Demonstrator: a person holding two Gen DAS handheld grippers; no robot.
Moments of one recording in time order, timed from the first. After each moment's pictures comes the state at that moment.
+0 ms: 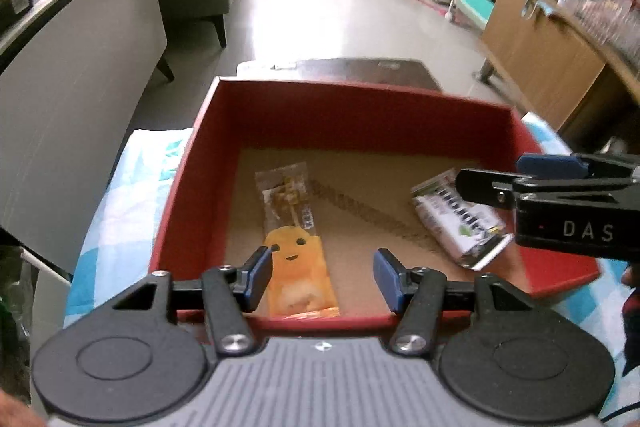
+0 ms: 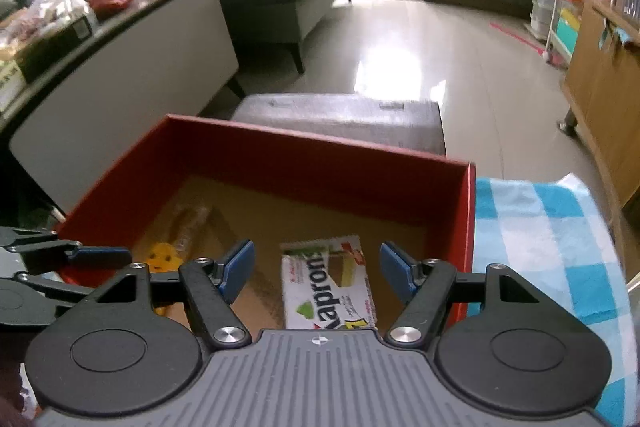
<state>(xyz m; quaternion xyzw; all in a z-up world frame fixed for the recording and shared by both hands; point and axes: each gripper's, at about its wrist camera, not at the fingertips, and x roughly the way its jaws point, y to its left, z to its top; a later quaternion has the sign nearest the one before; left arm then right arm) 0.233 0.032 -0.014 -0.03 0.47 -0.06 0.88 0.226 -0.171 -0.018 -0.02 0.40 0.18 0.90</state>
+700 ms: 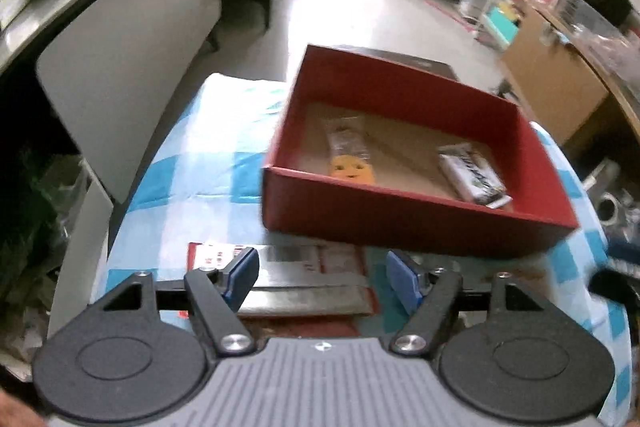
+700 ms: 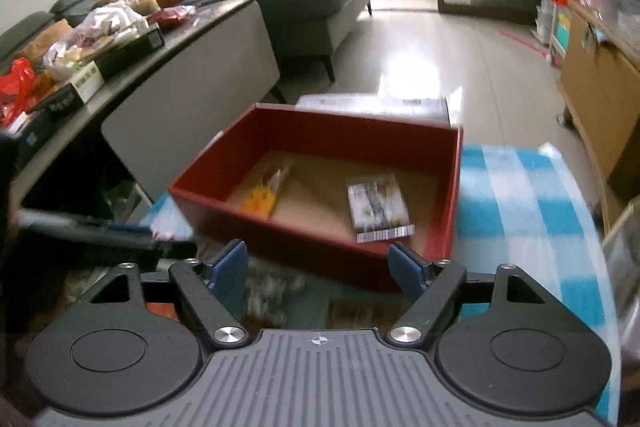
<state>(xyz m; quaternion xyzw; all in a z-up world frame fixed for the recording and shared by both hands) 0.166 0.085 -0.008 -0.09 0.48 -0.02 0.87 0.102 -0.197 0.021 0.02 0.40 0.21 0.89</state>
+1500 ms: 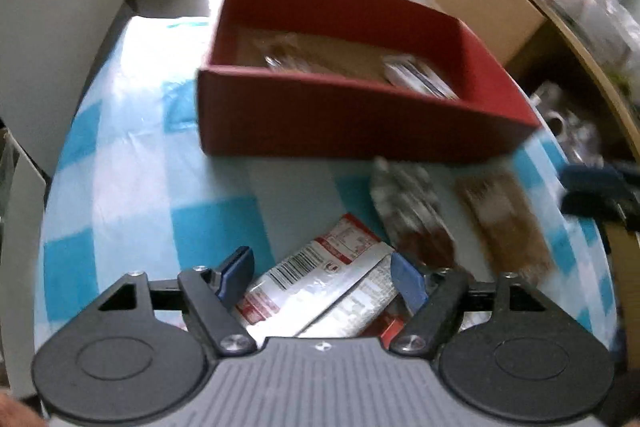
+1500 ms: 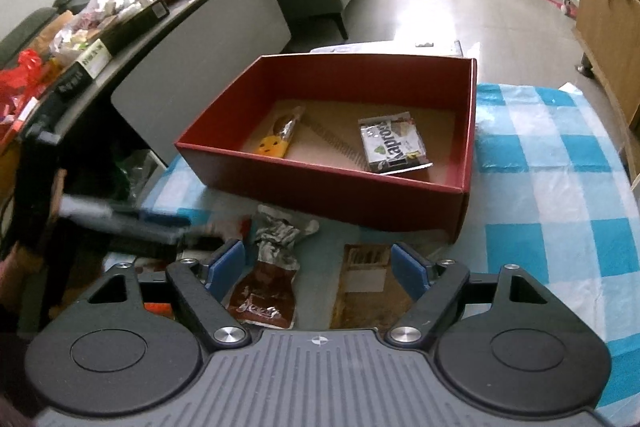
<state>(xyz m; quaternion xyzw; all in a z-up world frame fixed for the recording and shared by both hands) 0.133 0.086 -0.040 -0.07 0.53 -0.16 0.83 0.096 -0.203 -0.003 0.04 0.45 0.24 0.86</state>
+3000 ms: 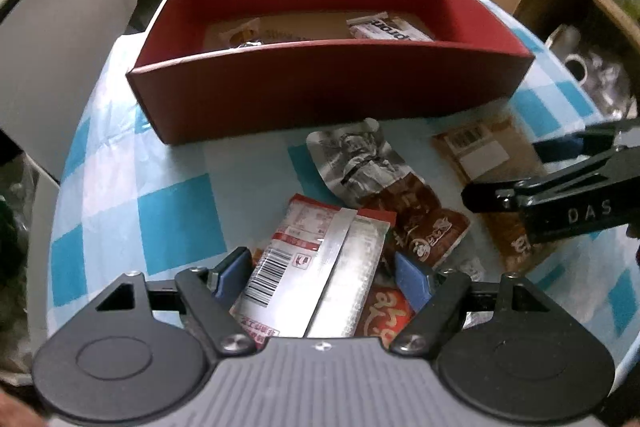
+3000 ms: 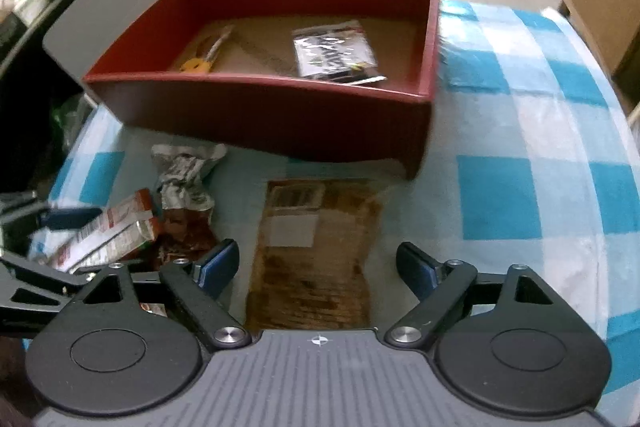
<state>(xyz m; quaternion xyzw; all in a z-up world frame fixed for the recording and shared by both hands) 0.108 0.023 -0.045 0.05 0.52 -0.11 0.84 0.116 -0.199 -0.066 -0.02 0.52 0.18 0.83</state>
